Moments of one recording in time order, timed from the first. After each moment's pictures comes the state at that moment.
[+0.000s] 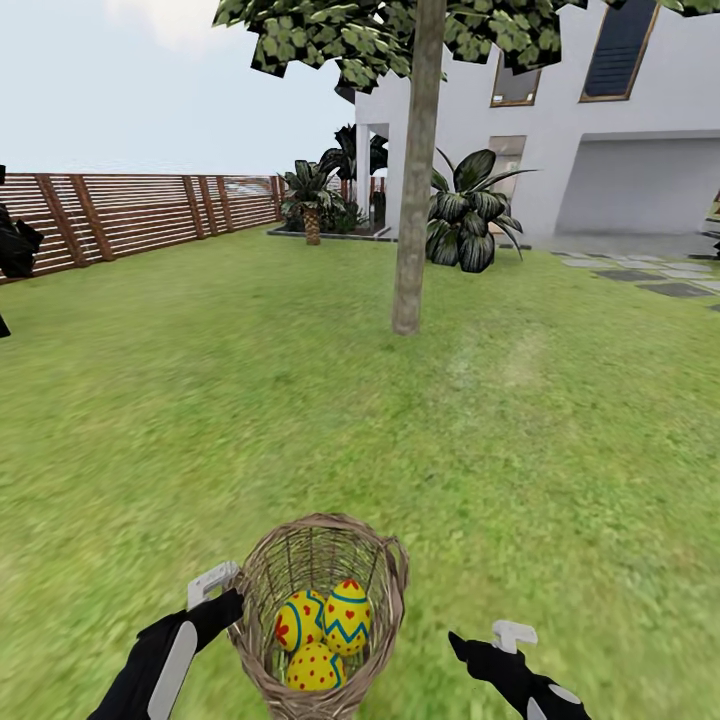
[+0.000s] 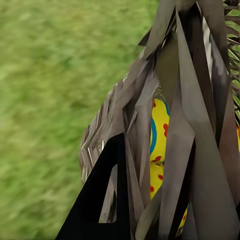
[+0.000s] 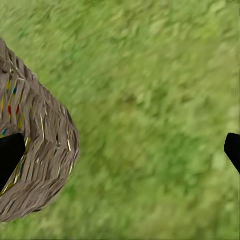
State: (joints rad) left arm -0.32 -0.04 0.23 -0.98 0.31 0.53 0.08; right arm -0.43 -0.02 -0.33 -0.33 0.05 -0.07 0.36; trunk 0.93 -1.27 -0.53
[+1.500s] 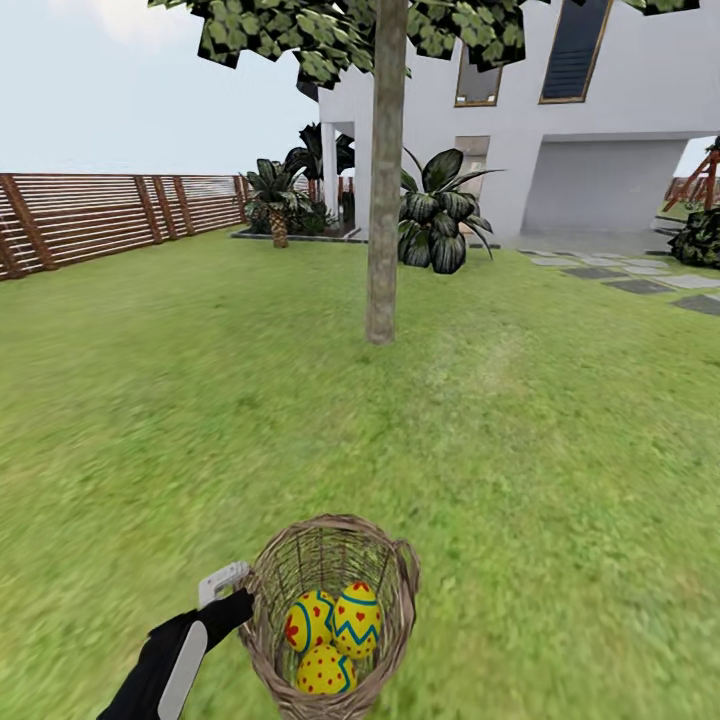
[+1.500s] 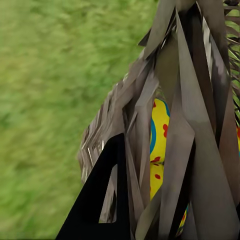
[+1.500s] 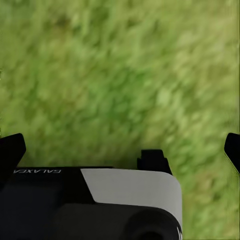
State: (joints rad) left arm -0.32 -0.06 0.20 -0.97 0.31 0.52 0.07; right arm -0.38 -0.01 -0.30 0.00 0.23 -0.07 0.10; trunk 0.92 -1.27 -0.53
